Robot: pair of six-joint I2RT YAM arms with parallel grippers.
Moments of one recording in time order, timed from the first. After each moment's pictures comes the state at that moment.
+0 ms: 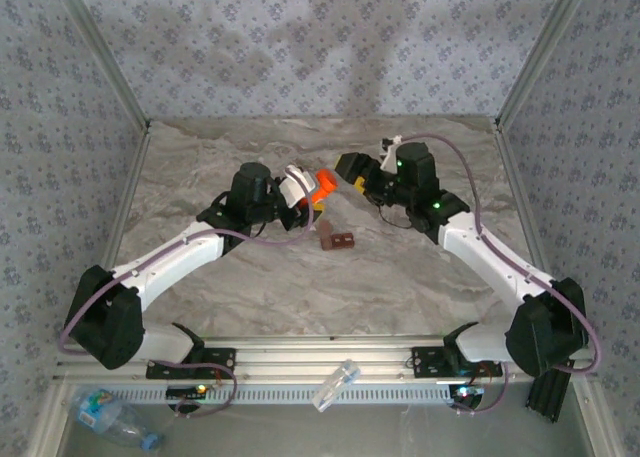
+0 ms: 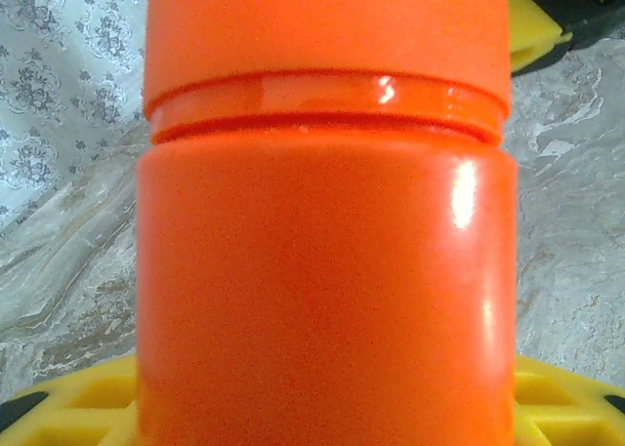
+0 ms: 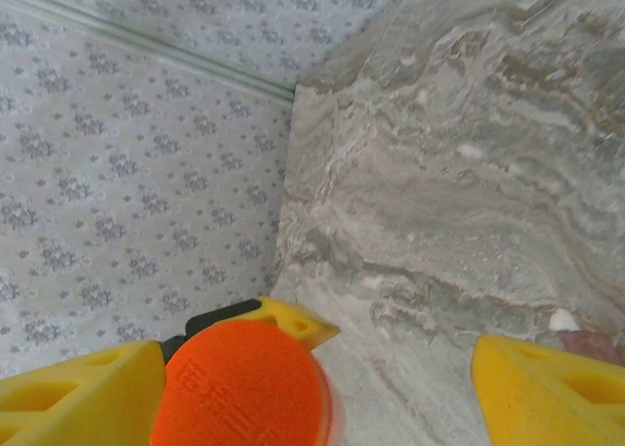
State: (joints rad) left arm -0.63 1.36 0.94 -0.01 0.35 0.31; right arm 0.50 1.32 1.06 -0.10 -0.37 0.98
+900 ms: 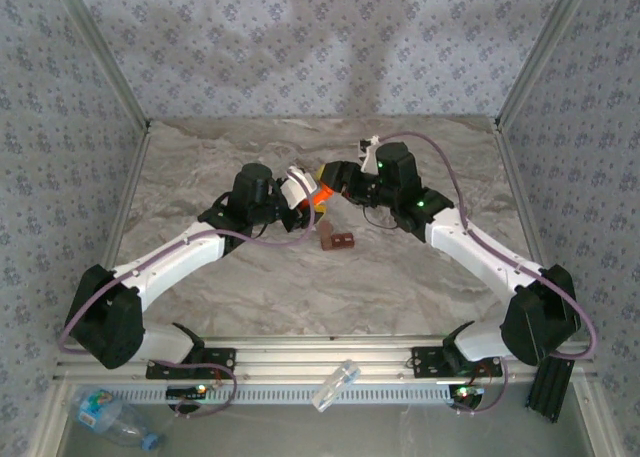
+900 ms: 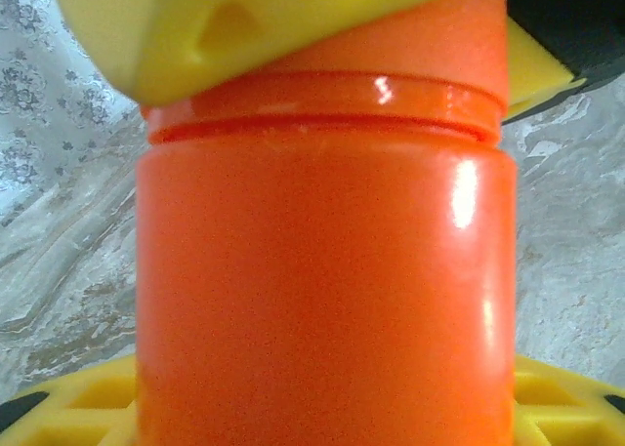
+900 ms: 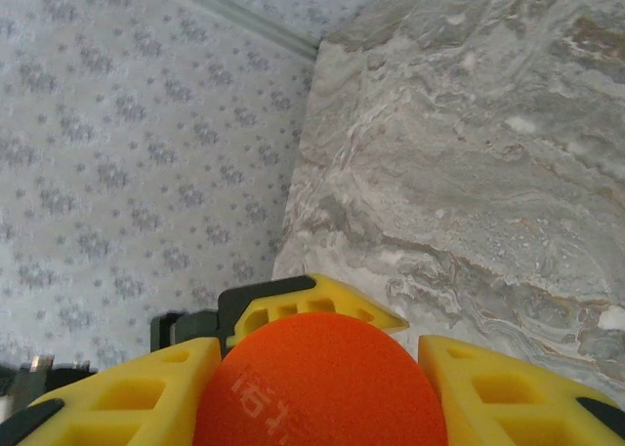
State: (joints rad) left arm -0.64 1.36 0.94 -0.02 0.36 0.30; right arm 0.58 1.38 1.10 -0.09 -0.39 0.91
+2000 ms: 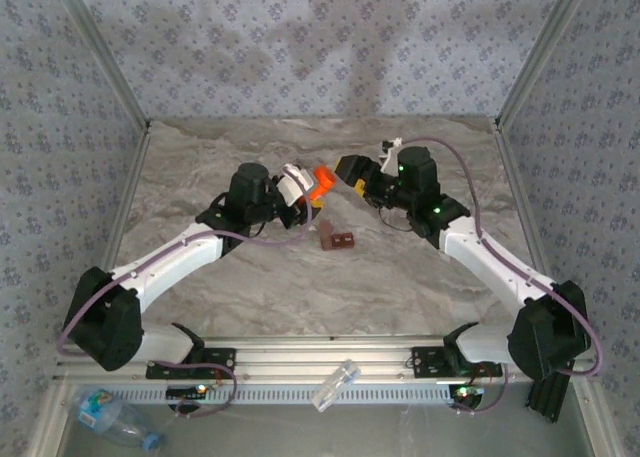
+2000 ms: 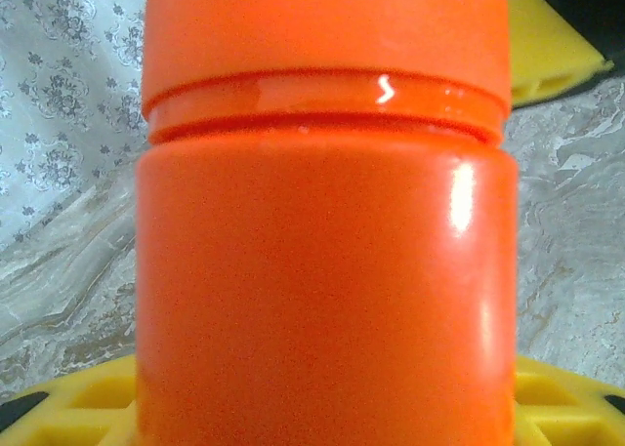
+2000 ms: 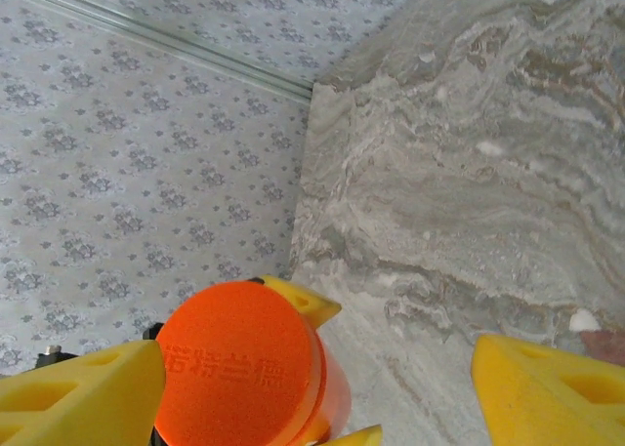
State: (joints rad) left arm -0.62 1.35 0.93 0.02 0.32 0.30; right arm 0.51 1.29 1.01 -0.04 -0.38 1.01
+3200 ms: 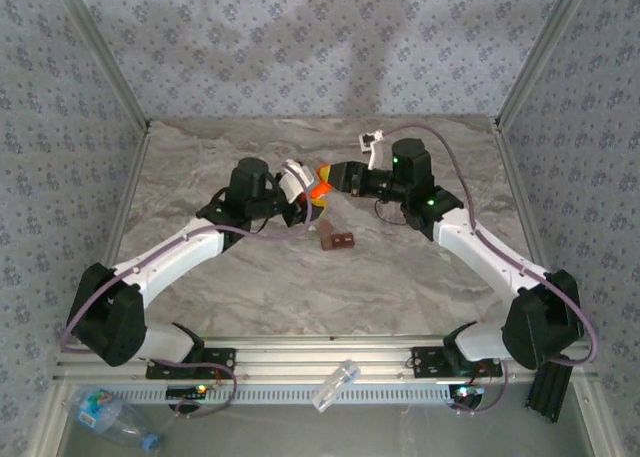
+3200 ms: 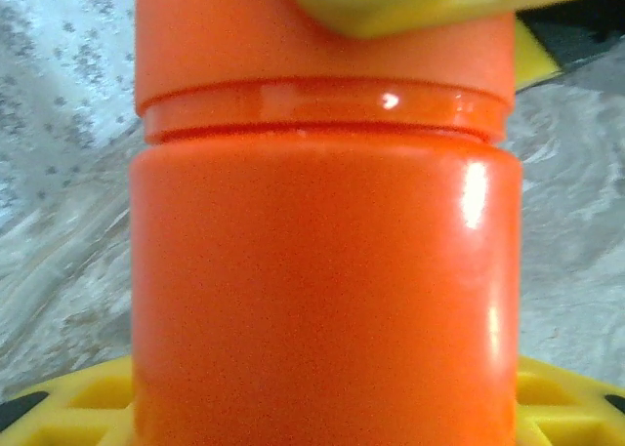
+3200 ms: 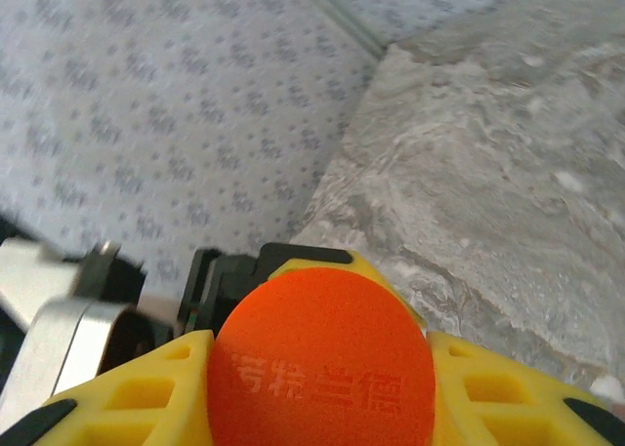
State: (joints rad) left arm -0.60 1.38 0.97 0.01 0.47 0.26; right arm 0.49 1.35 1.07 0.01 -0.61 0.65
